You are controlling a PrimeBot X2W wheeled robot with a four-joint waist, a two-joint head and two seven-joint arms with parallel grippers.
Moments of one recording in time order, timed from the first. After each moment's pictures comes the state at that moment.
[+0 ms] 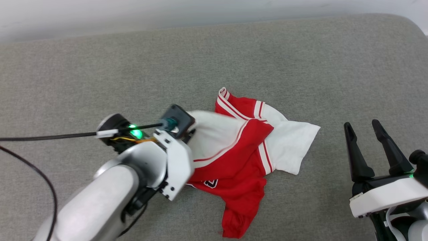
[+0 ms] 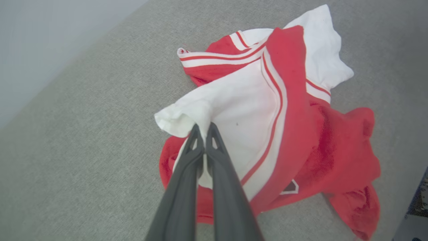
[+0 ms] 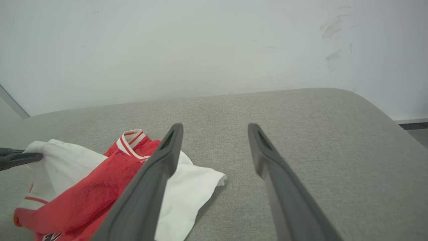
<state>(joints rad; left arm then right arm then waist) -0.59 0.50 -0.74 -0.05 -0.48 -0.02 0.59 -0.04 -0.09 -0.03 -0.20 0.26 0.13 0.07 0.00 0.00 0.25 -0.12</state>
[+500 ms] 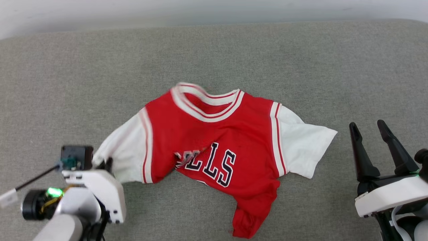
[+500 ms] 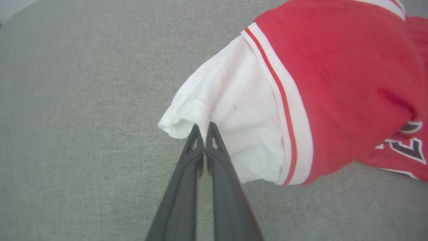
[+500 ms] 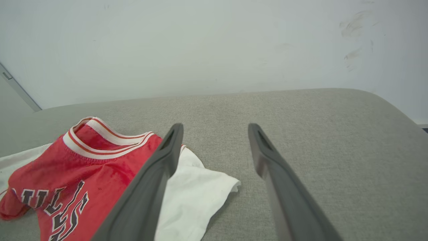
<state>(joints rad) -0.22 0.62 -0.44 -0.09 -0.58 0.34 0.40 -0.04 -0.10 -0.05 -0.21 0.26 0.13 0.09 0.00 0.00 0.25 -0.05</state>
